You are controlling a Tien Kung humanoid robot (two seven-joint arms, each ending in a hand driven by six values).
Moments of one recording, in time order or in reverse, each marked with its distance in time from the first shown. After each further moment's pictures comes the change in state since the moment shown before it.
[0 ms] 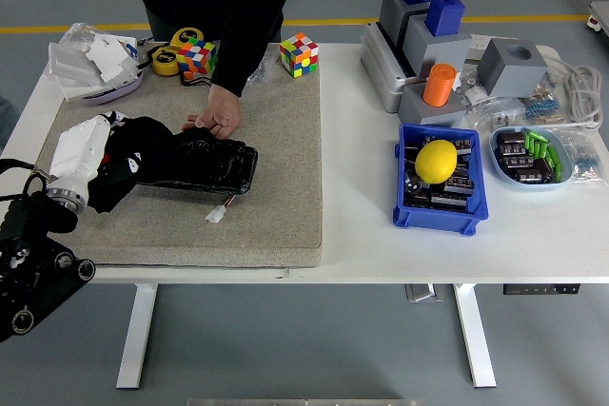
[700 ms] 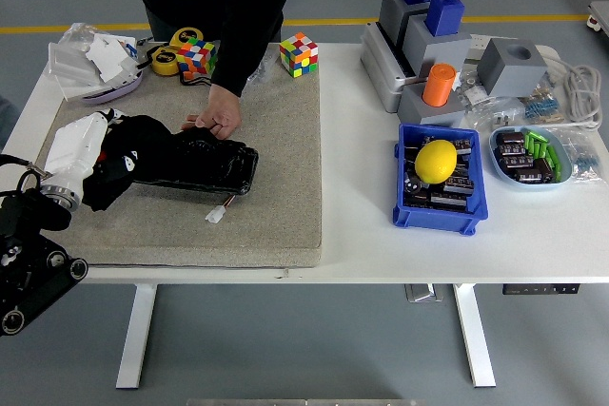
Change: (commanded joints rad) left arm 0.010 0.042 -0.049 -0.002 0.017 -0.003 0.002; right arm -0.004 0.001 0.002 -0.001 0.000 -0.002 -0.003
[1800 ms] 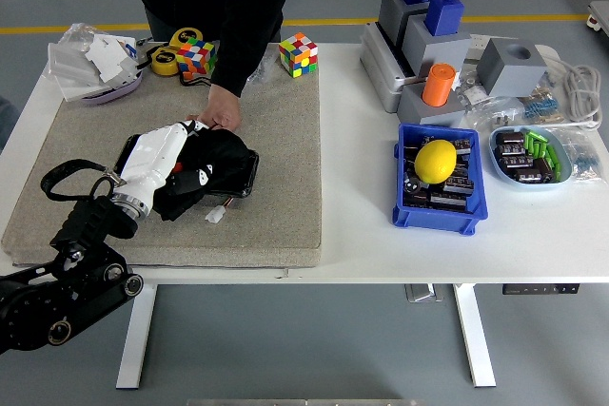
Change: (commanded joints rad) left arm -0.077 -0.076 0.194 -0.092 -0.019 0.003 0.022; right arm 0.008 -0.008 -0.019 0.000 0.006 0.004 0.002
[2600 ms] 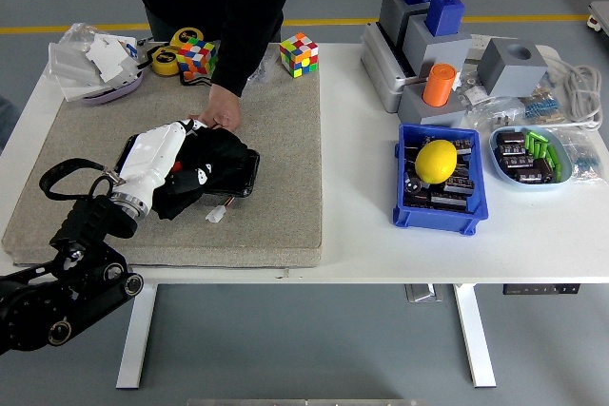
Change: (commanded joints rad) left arm -0.008 -0.019 0.011 -0.018 0.008 -0.001 0.005; right arm 0.003 0.002 -0.005 -0.001 0.003 0.003 0.003
